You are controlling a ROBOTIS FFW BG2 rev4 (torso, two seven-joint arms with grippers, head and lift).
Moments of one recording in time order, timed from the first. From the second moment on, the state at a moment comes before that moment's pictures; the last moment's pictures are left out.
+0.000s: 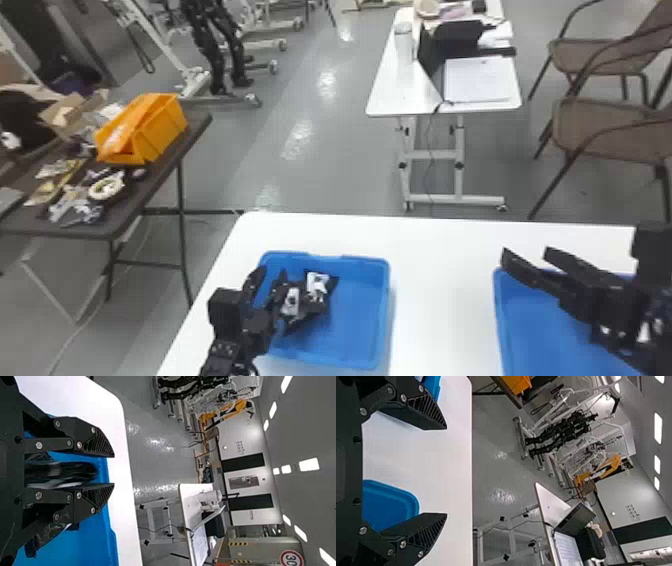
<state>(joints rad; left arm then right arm) 0.34 0.00 0.30 -1.61 -0.15 -0.10 -0.19 0.03 -0.09 0.04 -1.56 -0.30 0.47 0.43</state>
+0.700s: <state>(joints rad) 0.33 0.00 0.24 -1.62 0.06 -0.28 -0.19 0.26 -0.08 -0.08 -1.71 -0.18 0.47 0.26</state>
